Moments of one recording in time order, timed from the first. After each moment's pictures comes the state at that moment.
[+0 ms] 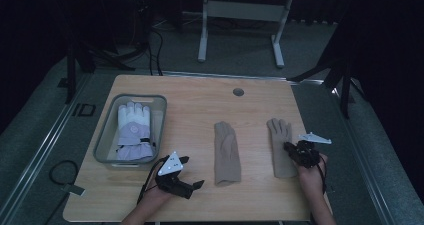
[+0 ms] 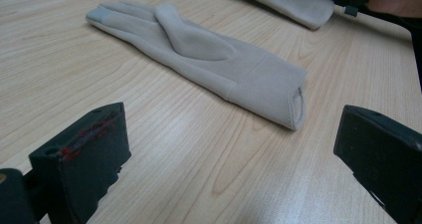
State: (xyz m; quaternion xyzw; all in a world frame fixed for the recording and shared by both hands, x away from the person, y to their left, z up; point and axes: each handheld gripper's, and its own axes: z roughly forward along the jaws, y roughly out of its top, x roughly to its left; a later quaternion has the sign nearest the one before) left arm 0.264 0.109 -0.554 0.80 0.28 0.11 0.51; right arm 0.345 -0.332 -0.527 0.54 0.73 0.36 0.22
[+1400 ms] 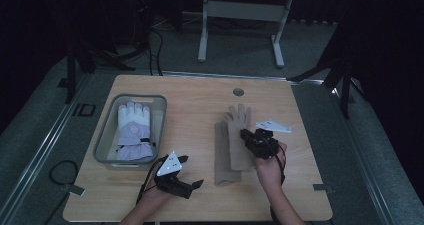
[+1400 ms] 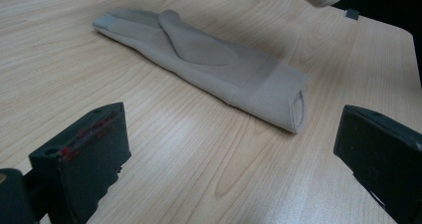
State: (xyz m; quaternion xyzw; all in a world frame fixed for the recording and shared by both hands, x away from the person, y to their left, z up) left arm 0.262 0.112 -0.551 0.80 0.28 0.11 0.51; right arm 0.328 -0.180 -0.461 0.49 0.73 0.43 0.20
